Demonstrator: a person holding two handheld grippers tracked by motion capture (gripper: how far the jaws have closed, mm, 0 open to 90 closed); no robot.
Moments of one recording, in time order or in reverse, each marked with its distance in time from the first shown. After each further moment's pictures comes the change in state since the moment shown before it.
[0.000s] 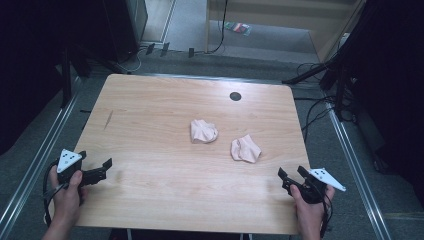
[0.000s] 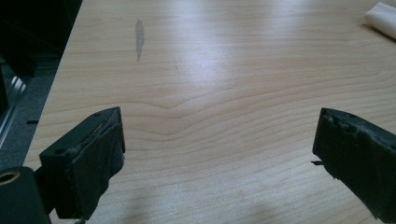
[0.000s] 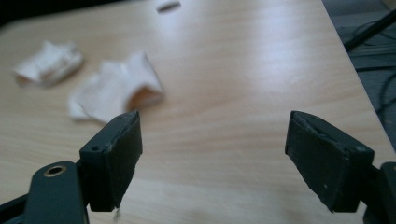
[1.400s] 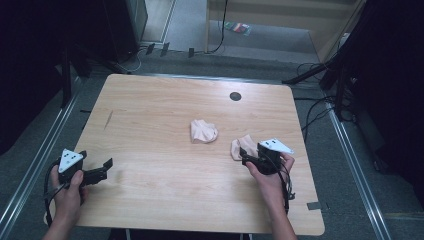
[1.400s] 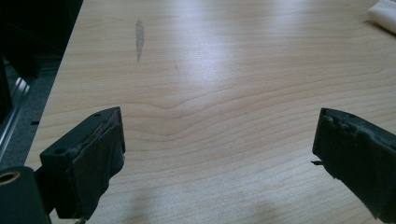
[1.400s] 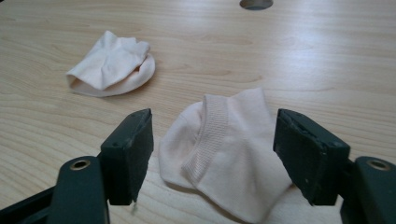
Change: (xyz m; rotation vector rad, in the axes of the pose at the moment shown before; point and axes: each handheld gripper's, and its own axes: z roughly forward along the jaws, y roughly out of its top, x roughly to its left) left arm -0.002 0.000 0.001 0.005 0.007 0.013; right arm 0.106 0.042 0.083 0.134 0.063 -0.169
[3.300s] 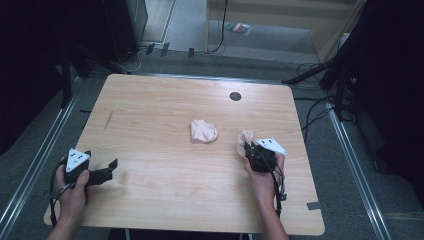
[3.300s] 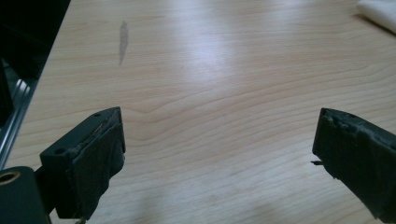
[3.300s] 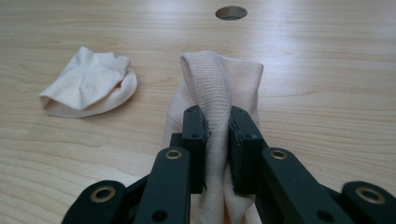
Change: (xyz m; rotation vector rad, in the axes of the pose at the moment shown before) left arm -0.022 0.007 0.001 0.019 0.000 0.036; right arm 0.014 0.001 0.006 -0.044 -0.124 0.040
